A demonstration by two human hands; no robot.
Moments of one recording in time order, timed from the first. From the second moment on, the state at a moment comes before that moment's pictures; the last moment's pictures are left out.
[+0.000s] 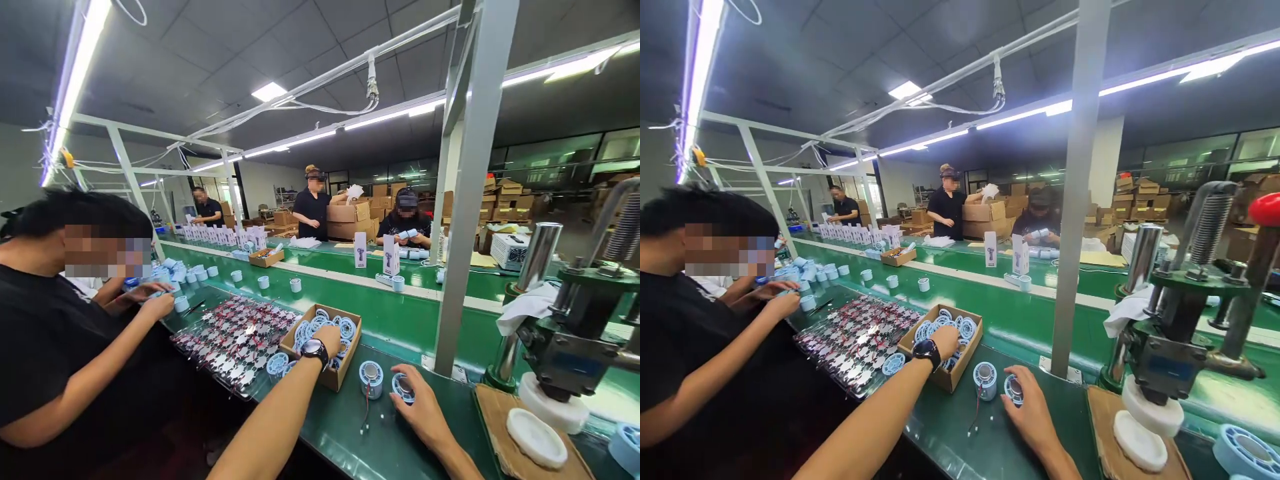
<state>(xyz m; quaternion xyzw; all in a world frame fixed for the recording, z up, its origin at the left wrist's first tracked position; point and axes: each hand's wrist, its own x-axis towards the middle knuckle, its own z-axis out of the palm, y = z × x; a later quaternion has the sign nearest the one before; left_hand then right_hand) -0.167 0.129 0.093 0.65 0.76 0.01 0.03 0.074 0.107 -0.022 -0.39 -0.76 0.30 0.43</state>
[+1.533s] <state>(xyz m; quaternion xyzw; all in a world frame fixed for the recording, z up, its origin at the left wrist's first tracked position) -0.003 -0.006 0.013 0.74 0.54 0.30 0.27 0.149 -0.006 -0.054 -0.47 -0.68 0.33 0.45</state>
